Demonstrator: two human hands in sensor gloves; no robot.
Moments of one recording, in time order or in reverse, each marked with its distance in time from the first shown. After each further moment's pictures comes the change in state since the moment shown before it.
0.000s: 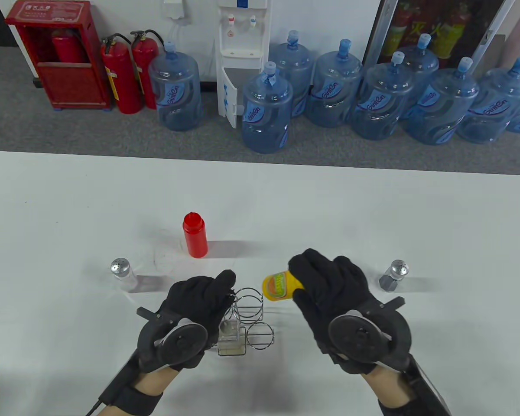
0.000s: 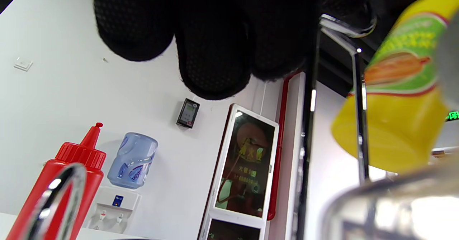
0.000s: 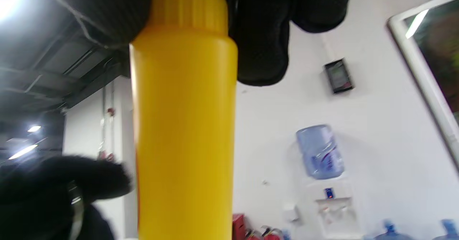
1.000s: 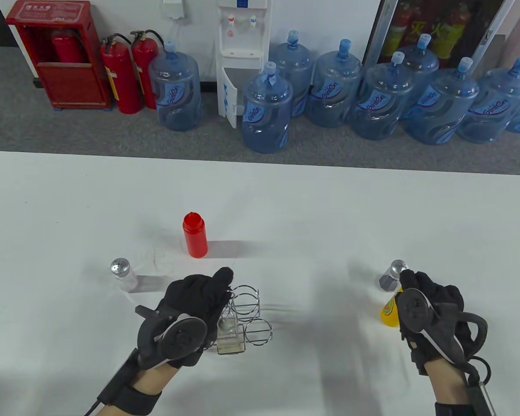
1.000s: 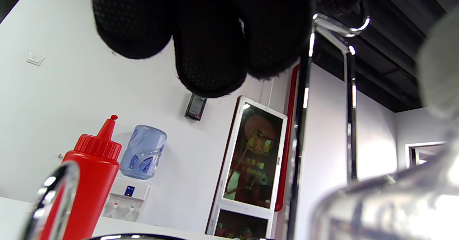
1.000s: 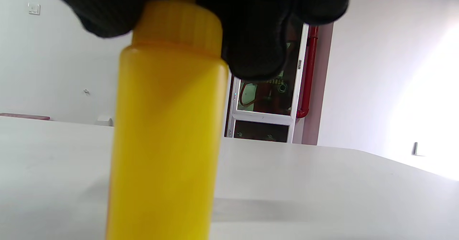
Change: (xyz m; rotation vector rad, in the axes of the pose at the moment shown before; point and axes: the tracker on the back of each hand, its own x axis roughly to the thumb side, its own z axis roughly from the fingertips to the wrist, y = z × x) left_hand -0.004 0.000 -0.004 -0.041 0.034 -0.018; right_hand -0.191 0.017 0.090 0.258 0.570 0.549
